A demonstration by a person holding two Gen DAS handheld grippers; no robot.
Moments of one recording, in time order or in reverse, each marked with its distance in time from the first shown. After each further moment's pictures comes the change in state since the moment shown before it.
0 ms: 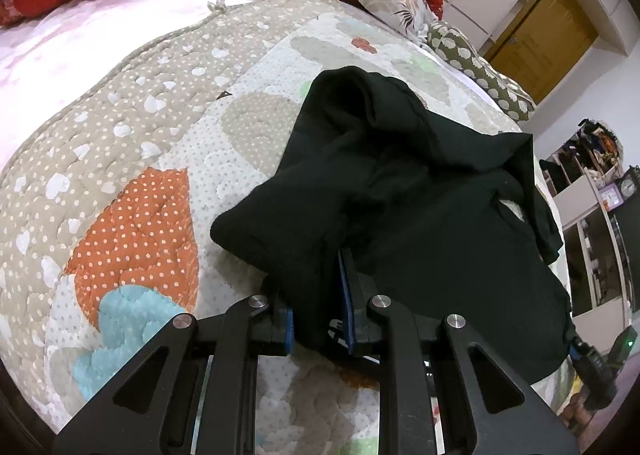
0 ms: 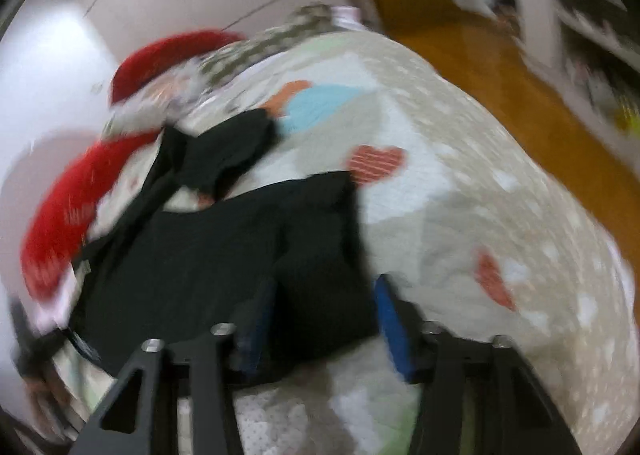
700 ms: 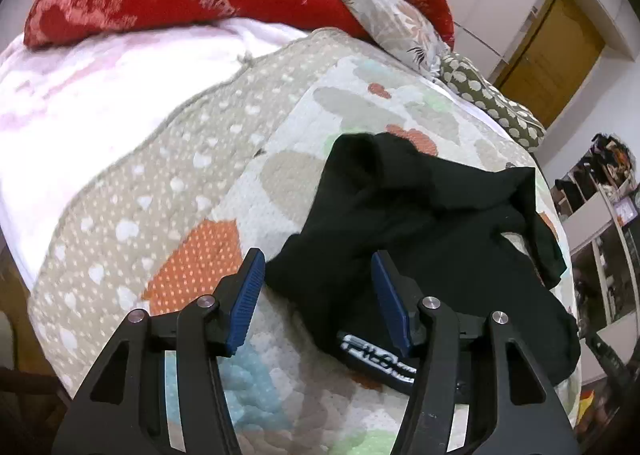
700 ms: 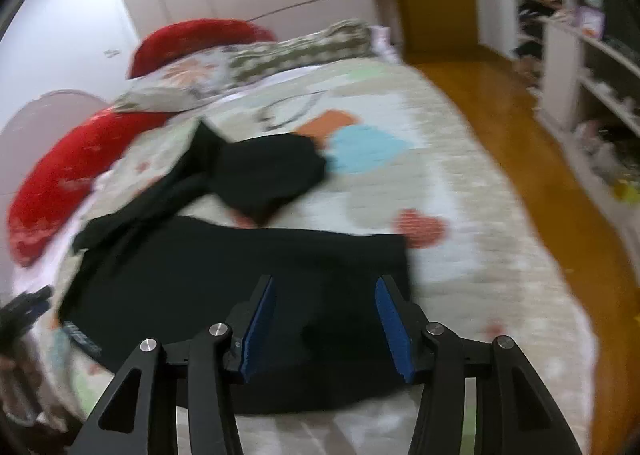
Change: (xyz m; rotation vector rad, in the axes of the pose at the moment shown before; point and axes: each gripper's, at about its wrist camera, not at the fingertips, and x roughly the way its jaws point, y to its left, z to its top) left arm -0.044 -0.002 0.018 0.005 -0.114 0.084; right arm -0.011 0.054 0.032 -0.119 -0.004 -0.032
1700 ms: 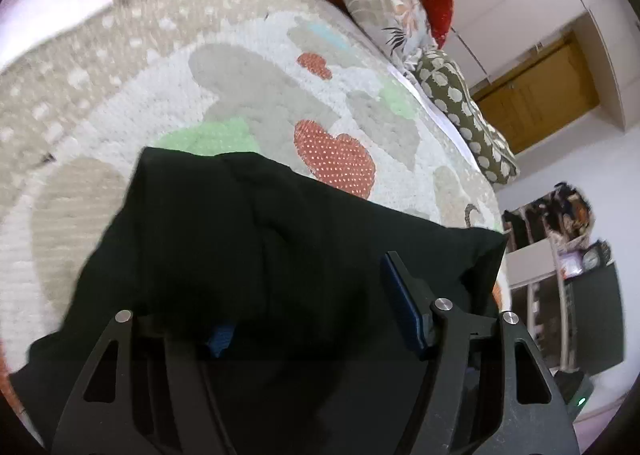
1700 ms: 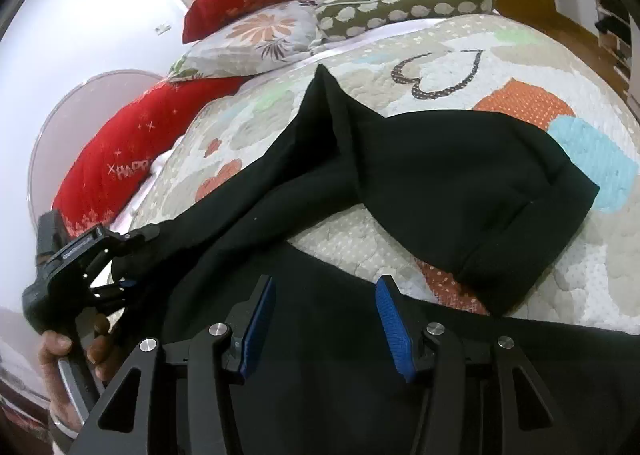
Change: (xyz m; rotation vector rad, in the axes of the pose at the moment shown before) left arm 0.133 -0.073 0.067 -0.235 0.154 -0.247; right arm 0.121 0.107 0.049 -0.008 0.121 0.255
